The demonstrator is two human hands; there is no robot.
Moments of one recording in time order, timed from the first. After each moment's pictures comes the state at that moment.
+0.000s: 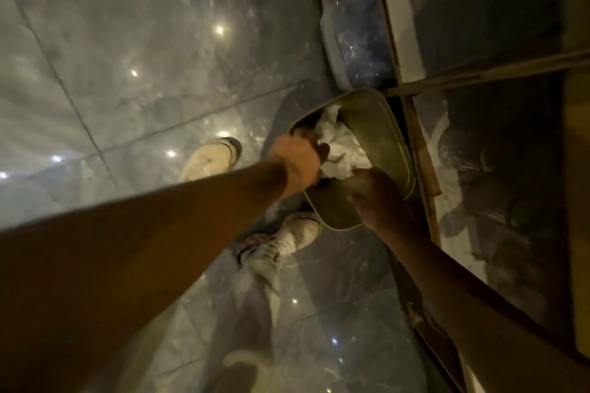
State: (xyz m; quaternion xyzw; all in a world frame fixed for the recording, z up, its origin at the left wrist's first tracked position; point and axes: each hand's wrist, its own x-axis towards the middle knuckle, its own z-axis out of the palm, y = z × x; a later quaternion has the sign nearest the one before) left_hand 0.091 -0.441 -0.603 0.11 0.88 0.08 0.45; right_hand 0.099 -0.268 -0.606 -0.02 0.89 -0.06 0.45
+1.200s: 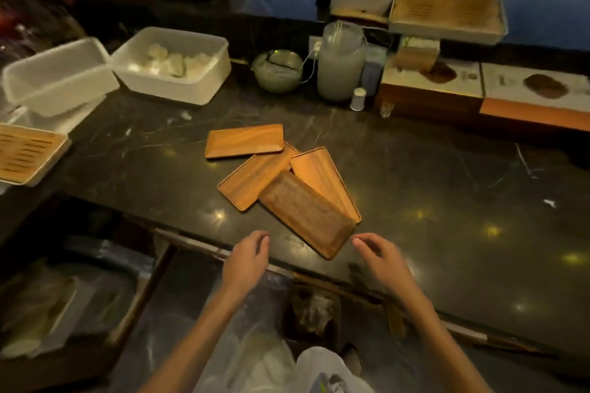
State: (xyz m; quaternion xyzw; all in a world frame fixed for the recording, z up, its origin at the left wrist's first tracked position) left_hand -0.040 -0.418 0.021 0.14 0.92 0.30 0.20; right_hand 0.106 -0.176 0.012 0.28 0.80 -0.53 -0.01
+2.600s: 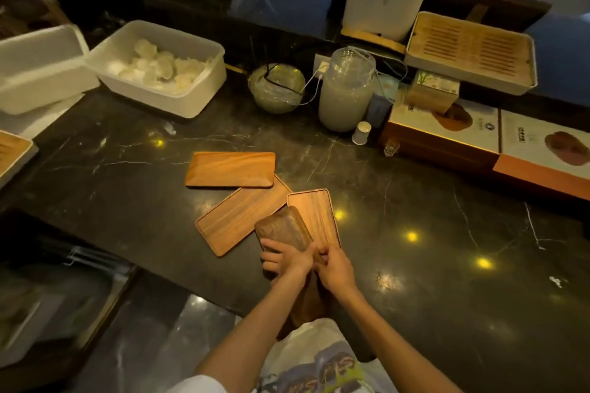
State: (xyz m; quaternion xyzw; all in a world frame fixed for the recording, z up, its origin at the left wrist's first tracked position) left_hand -0.108 -0.210 -0.007 -0.24 0.87 0.27 0.35; right_hand -0.046 -0.138 -0.048 0.35 0.84 -0.41 0.11
